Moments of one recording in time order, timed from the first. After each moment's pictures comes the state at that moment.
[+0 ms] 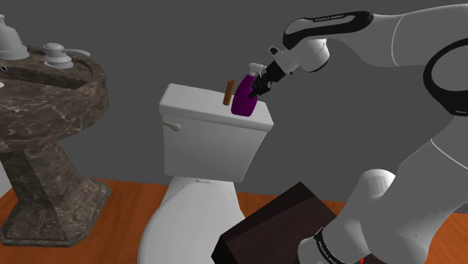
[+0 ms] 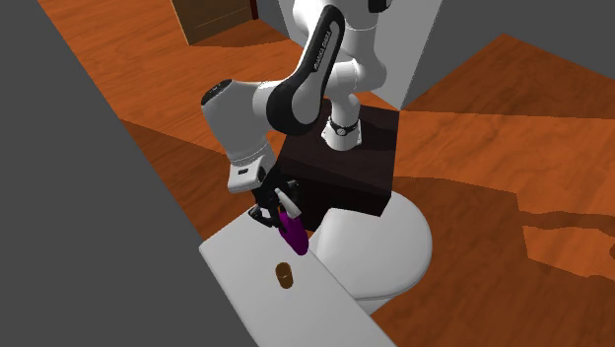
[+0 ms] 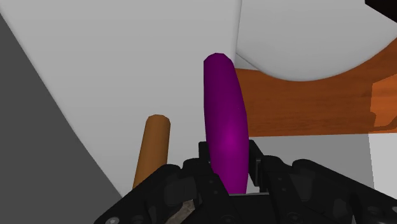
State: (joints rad) arm 0.44 -0.04 -0.71 -2.05 0.59 2.13 -1.55
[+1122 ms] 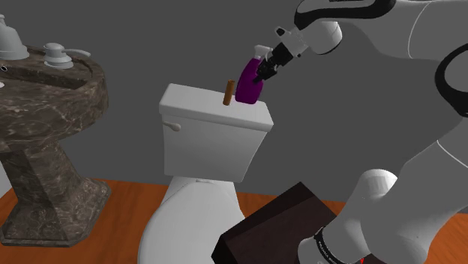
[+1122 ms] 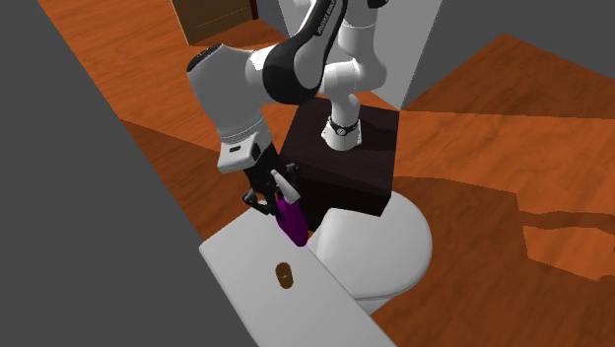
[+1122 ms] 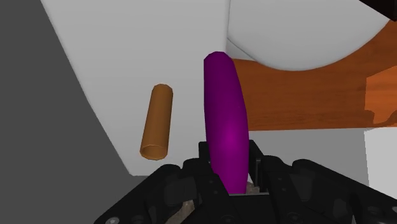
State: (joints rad) arm 0.44 -0.09 -0.70 -1.93 0.51 2.00 -1.44
